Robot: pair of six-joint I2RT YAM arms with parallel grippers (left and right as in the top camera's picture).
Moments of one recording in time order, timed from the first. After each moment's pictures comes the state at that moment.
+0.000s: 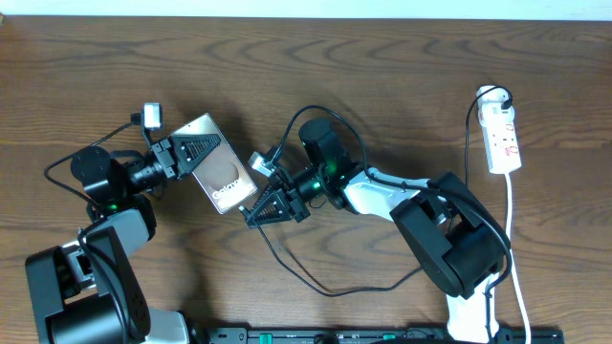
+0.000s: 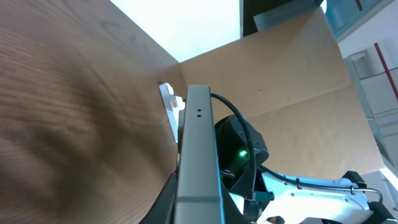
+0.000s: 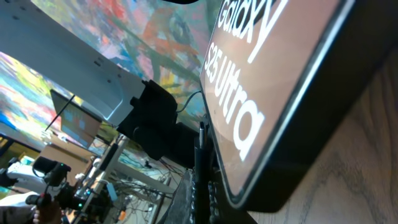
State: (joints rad) left arm 0.36 1.63 0.54 1.12 1.44 -1.22; right arm 0.68 2.07 1.08 0.45 -1.47 0.32
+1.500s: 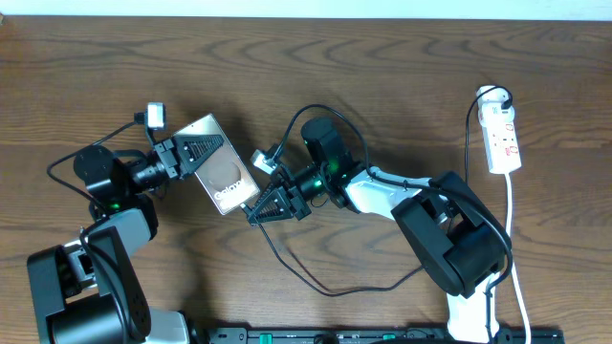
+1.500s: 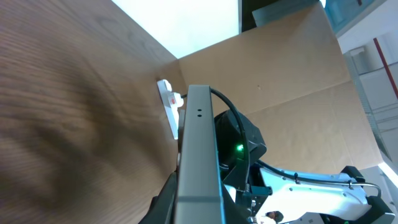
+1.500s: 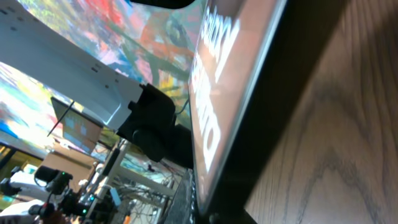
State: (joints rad) left arm 0.34 1.63 0.54 1.13 1.45 -1.22; right arm 0.67 2.07 1.08 0.45 -1.46 0.36
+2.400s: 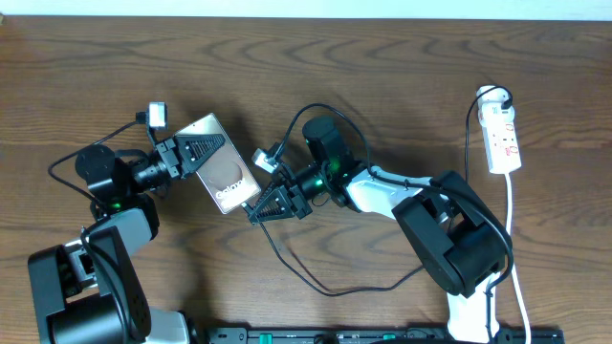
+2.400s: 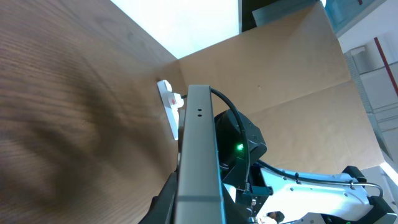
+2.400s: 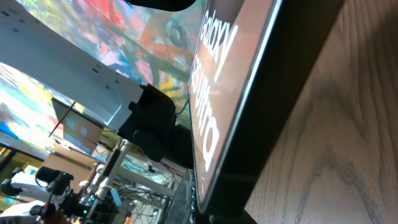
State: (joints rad) left arm 0.33 1.63 0.54 1.13 1.43 -1.22; right arm 0.66 2.07 1.08 0.45 -1.47 0.36
